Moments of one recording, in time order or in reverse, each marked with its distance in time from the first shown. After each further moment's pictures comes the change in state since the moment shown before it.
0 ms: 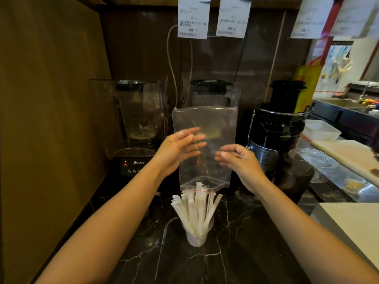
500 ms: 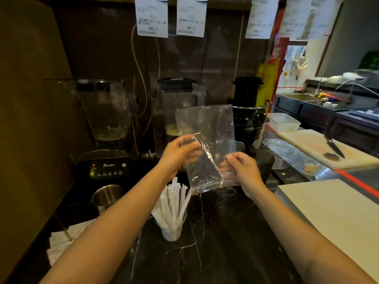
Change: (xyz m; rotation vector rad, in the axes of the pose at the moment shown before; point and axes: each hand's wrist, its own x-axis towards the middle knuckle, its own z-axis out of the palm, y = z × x) left_hand 0.008 -0.032 0.075 0.079 0.066 -0.121; right_hand -0.046 0.005 -0.064 -0.061 0.296 0.121
